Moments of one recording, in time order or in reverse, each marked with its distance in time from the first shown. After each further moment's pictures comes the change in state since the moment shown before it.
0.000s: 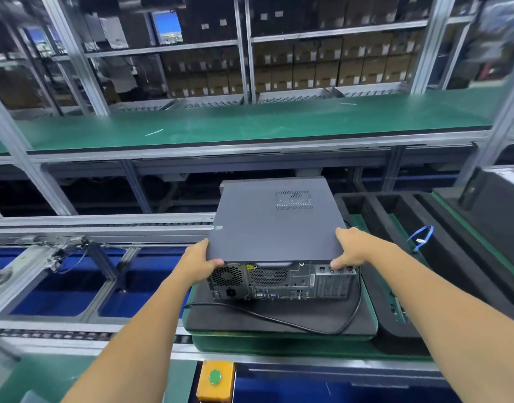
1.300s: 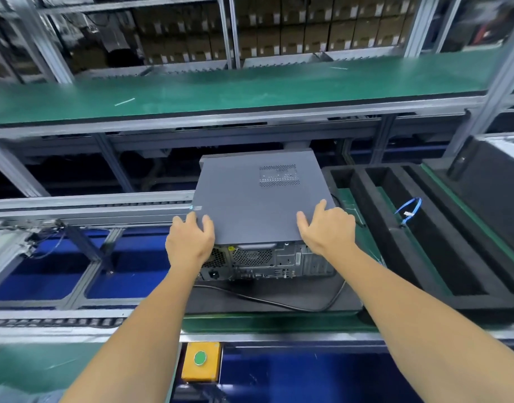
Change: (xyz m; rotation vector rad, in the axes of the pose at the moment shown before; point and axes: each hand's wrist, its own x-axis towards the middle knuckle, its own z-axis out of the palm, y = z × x) left_hand 0.012 0.027 0.048 0.095 0.466 -0.148; right_hand 0.028 -0.028 0.052 -0.132 0.473 0.252
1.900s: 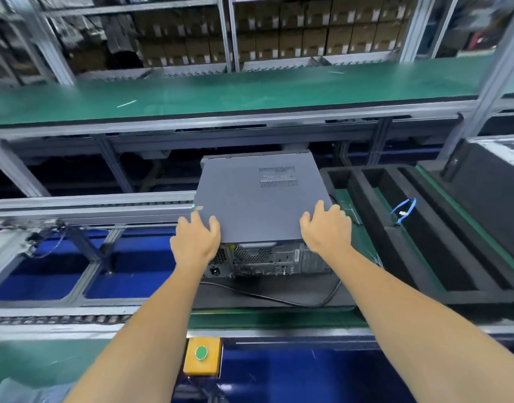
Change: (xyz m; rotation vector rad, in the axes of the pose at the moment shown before) left_hand -0.013 0.008 -0.008 0.084 -0.074 -0.004; right_hand -0.010 -0.003 0.002 0.191 -0.024 0.097
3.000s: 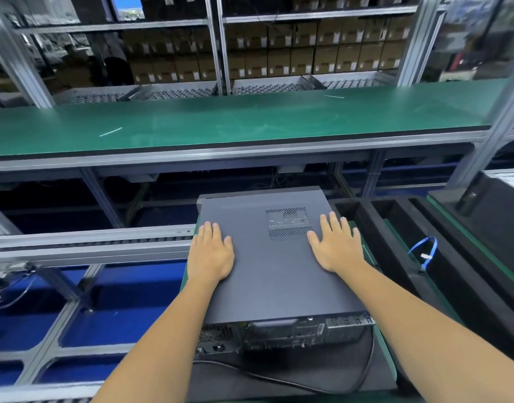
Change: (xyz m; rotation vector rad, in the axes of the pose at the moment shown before) left_hand 0.136 0.035 0.040 0.146 -0.172 0.293; right_hand 0.126 -0.021 0.011 0.008 -0.138 -0.032
